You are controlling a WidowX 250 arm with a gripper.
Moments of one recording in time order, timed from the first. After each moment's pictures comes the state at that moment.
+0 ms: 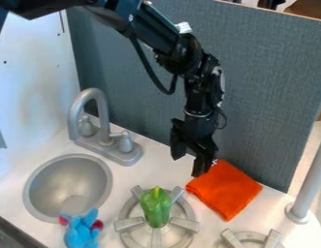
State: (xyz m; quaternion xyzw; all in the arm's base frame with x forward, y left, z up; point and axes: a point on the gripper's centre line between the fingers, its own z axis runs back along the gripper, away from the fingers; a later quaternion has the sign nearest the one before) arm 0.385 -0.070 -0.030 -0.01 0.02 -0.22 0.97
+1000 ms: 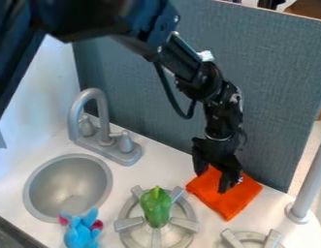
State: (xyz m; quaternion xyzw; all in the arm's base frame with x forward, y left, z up) arm 0.399 -0.113 -0.062 -0.03 -0.03 -0.19 0.98
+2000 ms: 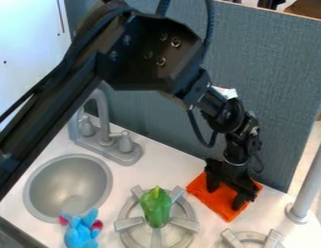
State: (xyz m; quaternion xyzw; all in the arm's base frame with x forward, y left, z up) arm 0.417 -0.138 -0.110 0.01 -0.04 -0.13 0.99
